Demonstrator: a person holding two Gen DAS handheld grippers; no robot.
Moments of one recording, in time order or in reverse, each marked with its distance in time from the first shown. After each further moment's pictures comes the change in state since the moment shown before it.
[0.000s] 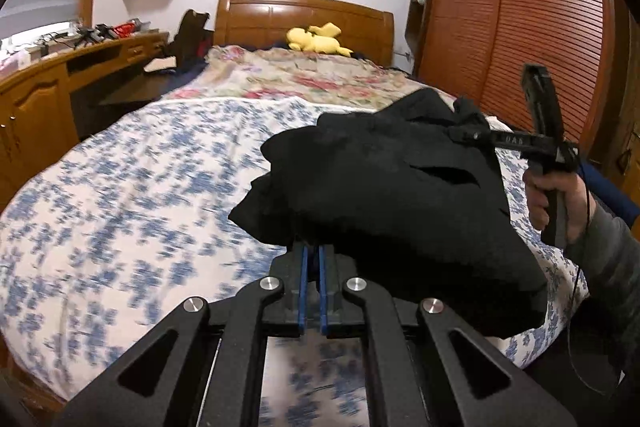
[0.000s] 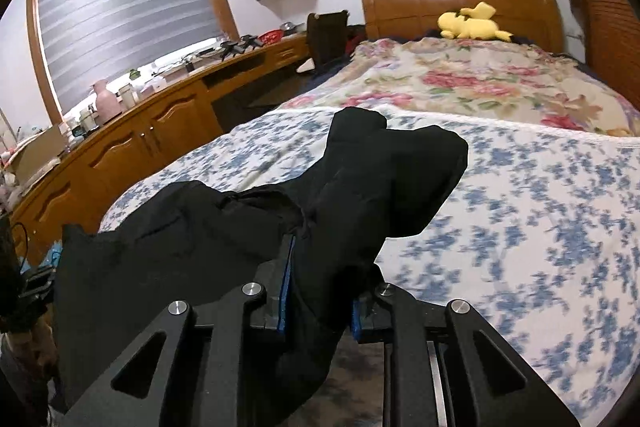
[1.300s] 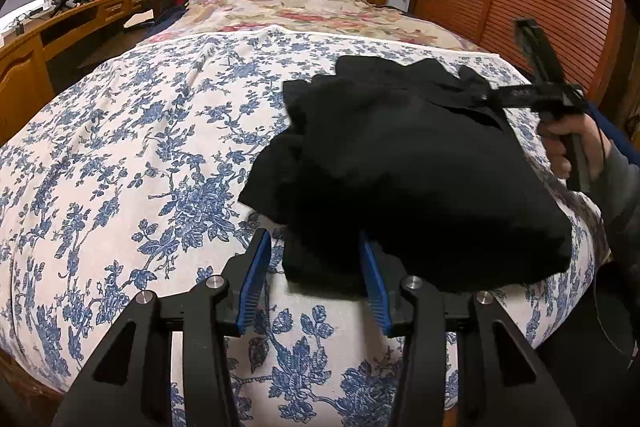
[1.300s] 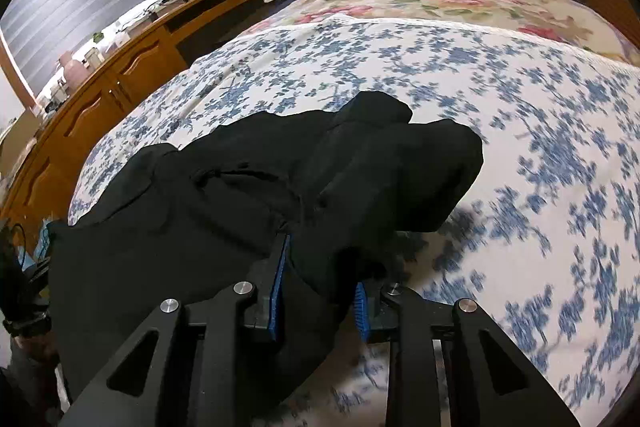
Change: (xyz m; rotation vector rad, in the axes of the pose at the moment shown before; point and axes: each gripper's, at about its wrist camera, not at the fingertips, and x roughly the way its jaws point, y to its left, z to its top) left arm 0.073 -0.045 -0.042 0.032 0.227 -0.012; right arm 0.017 -0.097 -0.021 0.090 0.269 -0.028
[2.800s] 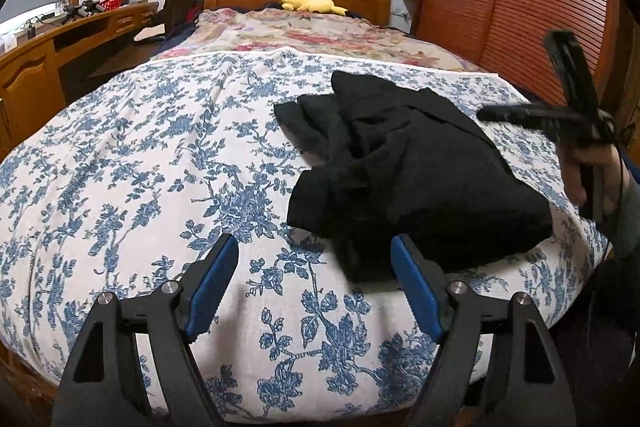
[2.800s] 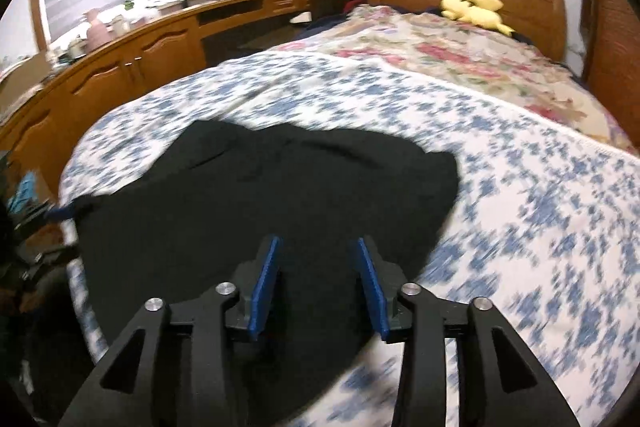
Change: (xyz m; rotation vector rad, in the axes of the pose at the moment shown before) left arm -0.027 0.026 -0.011 -0.006 -0.077 -0.001; right arm -0.049 0.100 -0.028 -0.205 -0.121 -0.137
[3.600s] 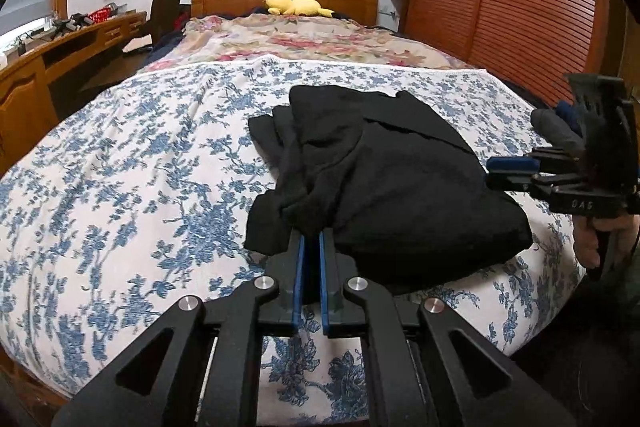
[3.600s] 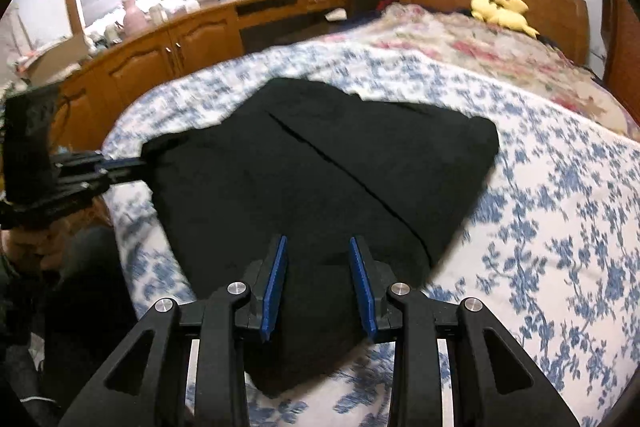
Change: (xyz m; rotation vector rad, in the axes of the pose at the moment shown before) left arm -0.011 -0.035 0.015 0.044 -0.009 -0.002; right arm -0.043 0.049 -0.053 -0.052 -0.012 0.128
